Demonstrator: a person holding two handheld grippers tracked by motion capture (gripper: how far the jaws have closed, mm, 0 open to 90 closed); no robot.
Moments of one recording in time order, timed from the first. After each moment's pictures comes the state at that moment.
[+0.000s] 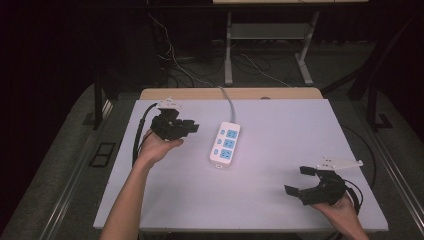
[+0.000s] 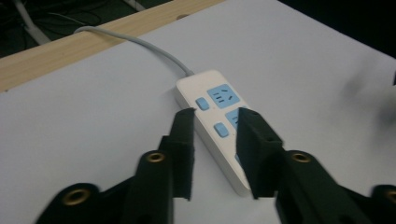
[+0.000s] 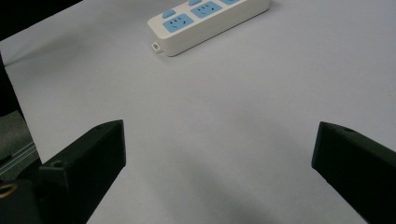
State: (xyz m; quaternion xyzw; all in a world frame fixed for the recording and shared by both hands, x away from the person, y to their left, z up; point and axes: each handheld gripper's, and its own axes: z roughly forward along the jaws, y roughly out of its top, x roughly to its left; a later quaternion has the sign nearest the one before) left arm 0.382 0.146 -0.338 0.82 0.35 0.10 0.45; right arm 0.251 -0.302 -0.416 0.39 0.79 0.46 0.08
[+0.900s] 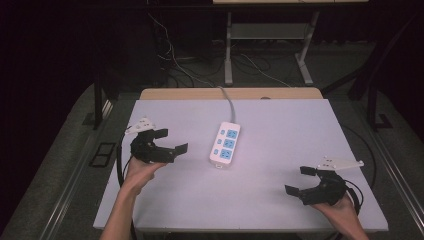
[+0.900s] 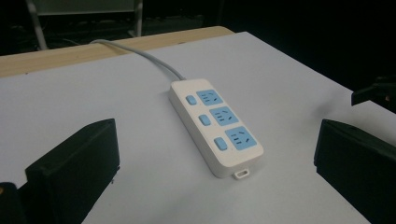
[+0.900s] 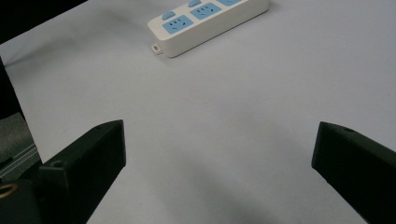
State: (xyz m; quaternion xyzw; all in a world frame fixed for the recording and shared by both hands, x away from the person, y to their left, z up) left arm 0.321 0.186 -0.356 0.75 0.38 0.11 0.53; right arm 0.250 -0.303 -0.416 0.40 0.79 0.46 0.08
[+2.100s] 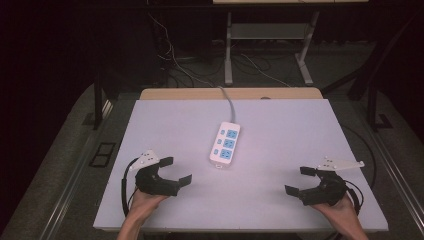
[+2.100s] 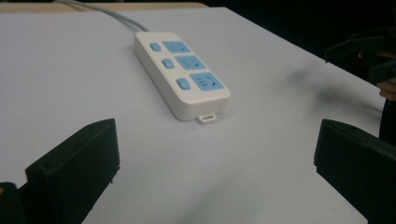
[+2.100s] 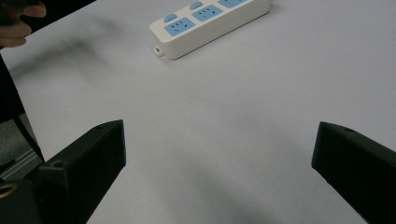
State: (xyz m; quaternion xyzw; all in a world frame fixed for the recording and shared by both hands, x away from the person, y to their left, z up) left arm 0.268 0.179 -0.412 0.76 0.36 0.08 0.54; right arm 0.249 -0.303 -0.416 0.40 0.79 0.47 0.07
